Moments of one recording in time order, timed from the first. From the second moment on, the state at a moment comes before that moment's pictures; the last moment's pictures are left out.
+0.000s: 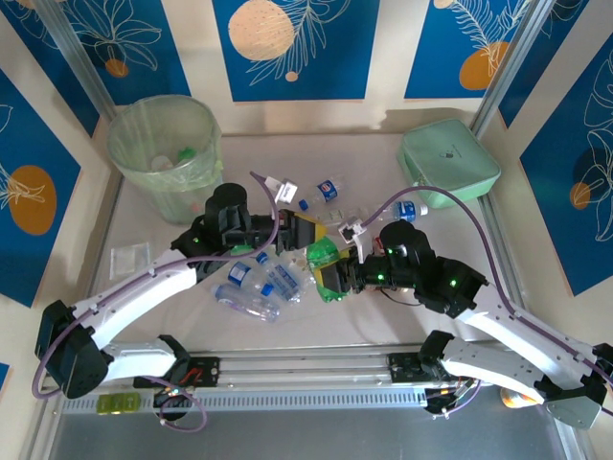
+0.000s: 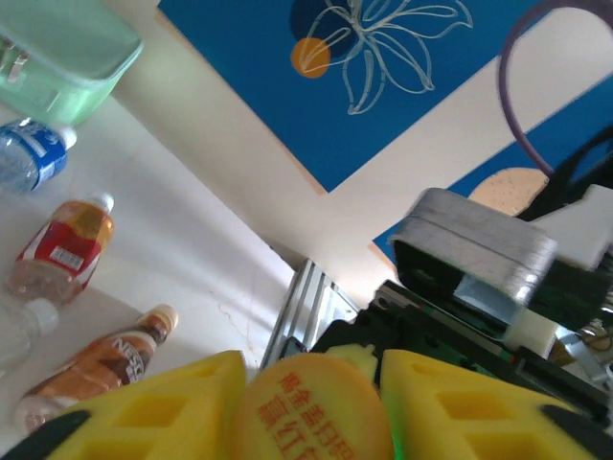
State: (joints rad) left arm -0.74 1.22 0.97 0.09 0.72 -0.68; right arm 0.89 0.83 0.89 -0.54 -0.31 0.45
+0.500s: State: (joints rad) left arm -0.74 1.24 0.97 0.16 0.75 -0.71; right arm 0.89 0.78 0.88 -0.55 -0.23 0.47
